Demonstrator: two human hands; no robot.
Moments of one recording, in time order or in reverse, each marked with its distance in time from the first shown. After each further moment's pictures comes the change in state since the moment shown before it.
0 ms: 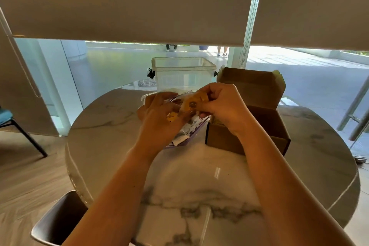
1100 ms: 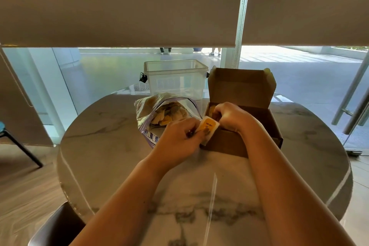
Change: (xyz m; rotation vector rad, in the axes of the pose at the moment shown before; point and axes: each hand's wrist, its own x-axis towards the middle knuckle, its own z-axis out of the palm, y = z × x) left_hand -0.021 0.033 0.018 -0.241 -0.406 0.097; right_hand 0.025 0.057 -0.039 -0.712 -0.207 0.368
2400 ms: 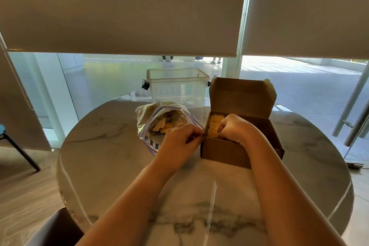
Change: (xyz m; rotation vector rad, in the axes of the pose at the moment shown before) left_hand 0.008 -0.012 0.005 0.014 0.055 -0.033; right_hand -0.002 0.002 0.001 0.086 0.005 0.171
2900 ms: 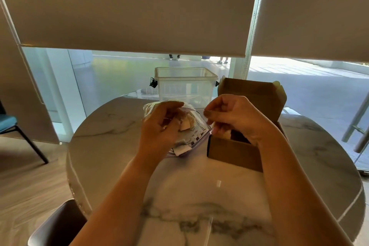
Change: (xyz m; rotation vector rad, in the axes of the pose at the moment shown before) left_hand -0.007 -0.003 -0.039 -0.334 0.429 0.033; right_hand -0.058 -0.038 -0.020 0.579 -0.063 -0.432
